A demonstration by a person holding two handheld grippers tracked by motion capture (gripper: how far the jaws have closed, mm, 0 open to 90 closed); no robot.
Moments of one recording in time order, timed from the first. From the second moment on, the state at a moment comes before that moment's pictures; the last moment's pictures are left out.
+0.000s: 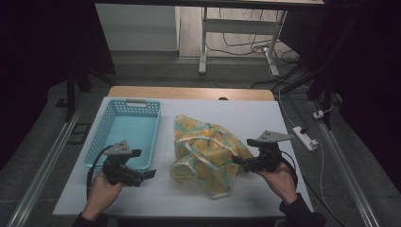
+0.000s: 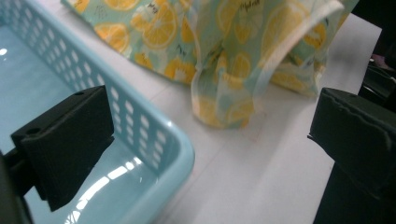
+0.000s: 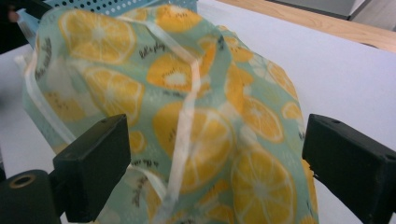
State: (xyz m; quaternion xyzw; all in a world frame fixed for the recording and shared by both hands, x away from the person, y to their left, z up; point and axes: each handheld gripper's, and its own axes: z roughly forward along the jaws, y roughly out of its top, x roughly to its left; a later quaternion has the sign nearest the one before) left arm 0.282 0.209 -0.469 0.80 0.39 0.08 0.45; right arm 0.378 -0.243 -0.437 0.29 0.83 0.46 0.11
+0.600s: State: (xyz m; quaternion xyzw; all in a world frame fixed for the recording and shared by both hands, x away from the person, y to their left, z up) left arm 0.222 0.244 -0.489 0.77 0.45 0.12 0.43; right arm 0.341 -0.283 -0.461 0.34 0.81 0.45 0.14
